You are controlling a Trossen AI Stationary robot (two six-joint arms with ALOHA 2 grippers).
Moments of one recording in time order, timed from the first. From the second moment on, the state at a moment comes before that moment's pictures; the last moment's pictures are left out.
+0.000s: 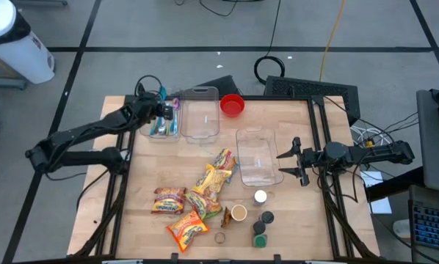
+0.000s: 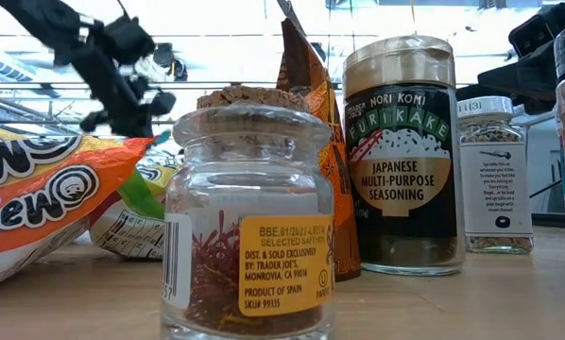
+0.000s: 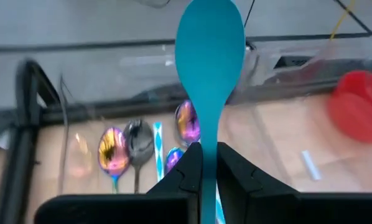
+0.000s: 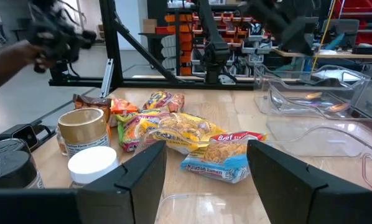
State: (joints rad) left arm 0.69 1.01 0.59 -0.26 -0.38 -0.53; right arm 0.11 0.13 0.02 0.07 0.00 0.01
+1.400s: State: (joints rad) left arm 0.80 1.32 0.50 -0.05 -0.32 -0.52; right arm 0.11 0.13 0.02 0.07 0.00 0.01
